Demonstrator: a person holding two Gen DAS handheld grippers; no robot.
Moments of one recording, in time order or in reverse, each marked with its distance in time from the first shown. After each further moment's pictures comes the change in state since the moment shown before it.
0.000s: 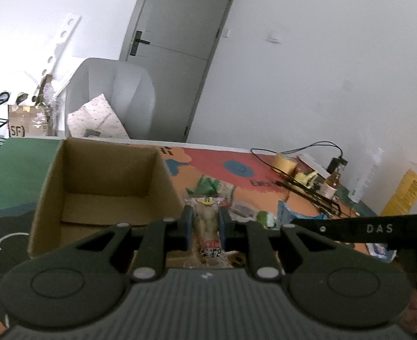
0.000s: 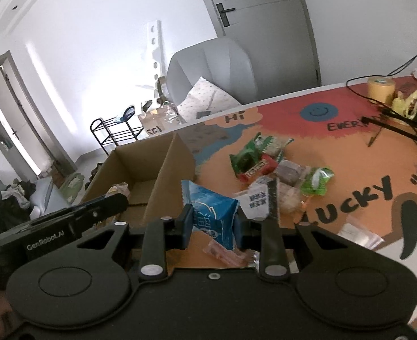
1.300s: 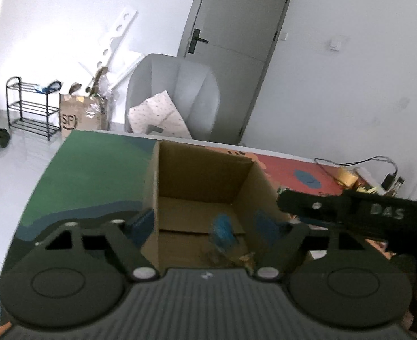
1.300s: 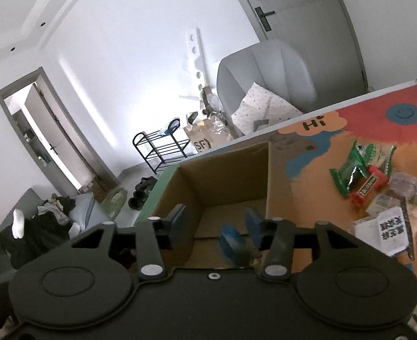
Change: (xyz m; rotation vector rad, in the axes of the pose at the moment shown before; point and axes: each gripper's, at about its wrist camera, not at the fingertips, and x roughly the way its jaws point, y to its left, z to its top) left arm -0.013 0.071 0.017 -0.070 0.007 0.218; right arm 0.075 0.077 0.010 0.035 -0.065 0.189
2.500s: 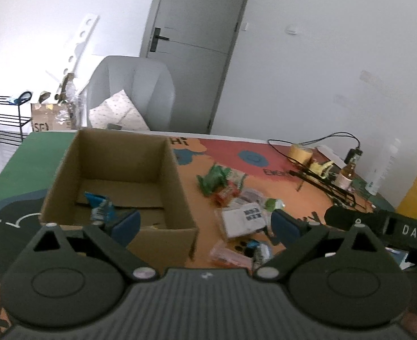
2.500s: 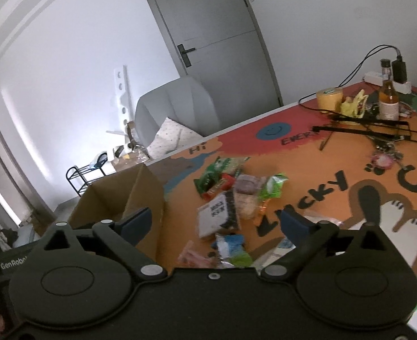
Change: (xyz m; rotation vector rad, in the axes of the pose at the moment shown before) left arm -0.029 -0.100 -0.037 0.086 0.017 -0.109; right arm -0.131 -0.086 -0.040 0.062 -0.147 -0.317
